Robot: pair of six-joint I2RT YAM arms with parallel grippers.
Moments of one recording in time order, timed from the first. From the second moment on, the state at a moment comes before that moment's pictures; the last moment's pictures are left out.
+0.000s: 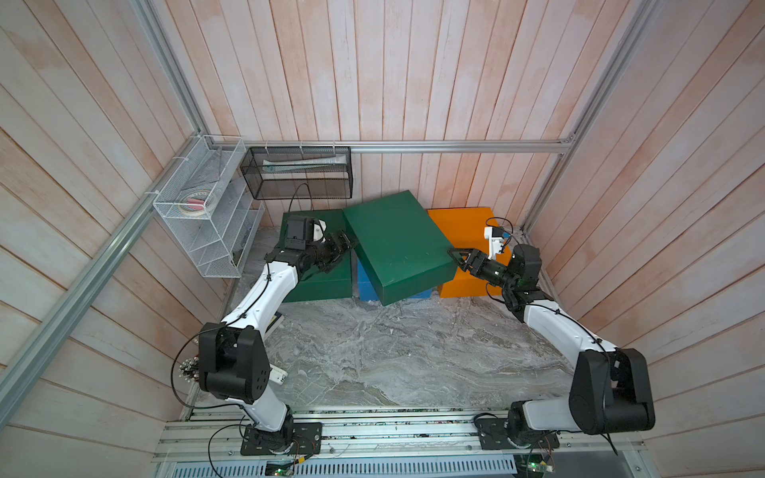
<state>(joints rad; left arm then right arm) -0.17 1.62 1.39 -0.40 0.54 -0.81 0.10 1.39 0.86 0.35 -0.73 0.71</state>
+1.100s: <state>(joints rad) -0.21 1.98 1.82 -0.48 0.59 -0.78 0.17 1.37 0.78 0.34 -0.75 0.71</state>
